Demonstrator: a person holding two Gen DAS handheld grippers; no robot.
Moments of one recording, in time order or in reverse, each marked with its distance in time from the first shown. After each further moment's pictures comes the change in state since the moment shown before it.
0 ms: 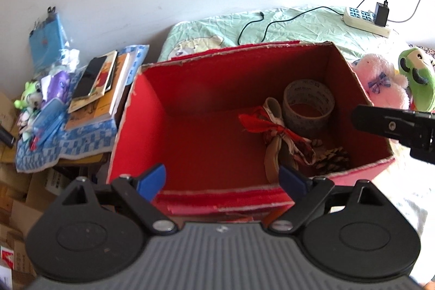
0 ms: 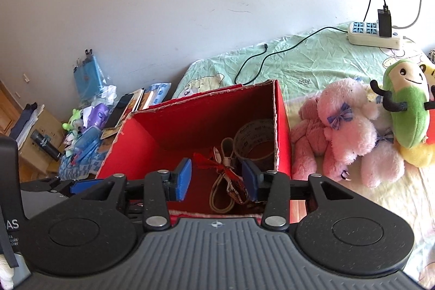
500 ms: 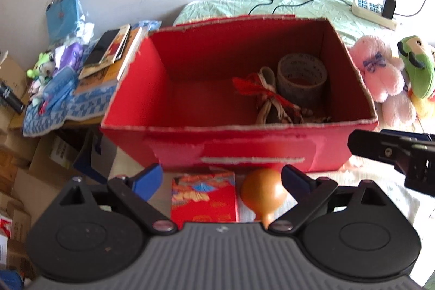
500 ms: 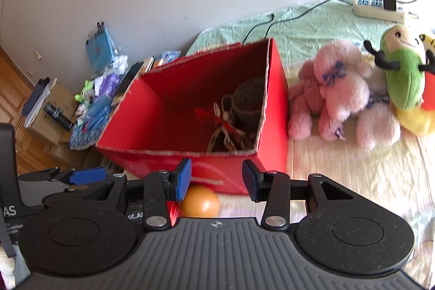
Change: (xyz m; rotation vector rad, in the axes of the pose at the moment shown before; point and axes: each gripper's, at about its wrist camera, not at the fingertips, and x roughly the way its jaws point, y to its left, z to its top) left arm -0.014 -0.026 -0.038 -0.084 0.061 0.061; right arm -0.014 -0.020 -0.032 -0.015 0.129 0.059
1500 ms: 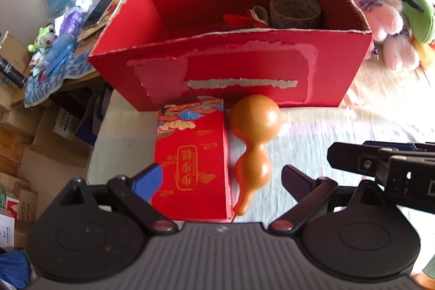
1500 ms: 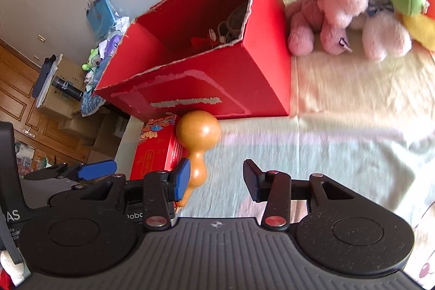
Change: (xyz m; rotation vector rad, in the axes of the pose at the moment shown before) left arm 0.009 -0.018 -0.053 0.021 0.132 0.027; right arm 0.014 -0.016 -0.051 0.111 0.183 0.066
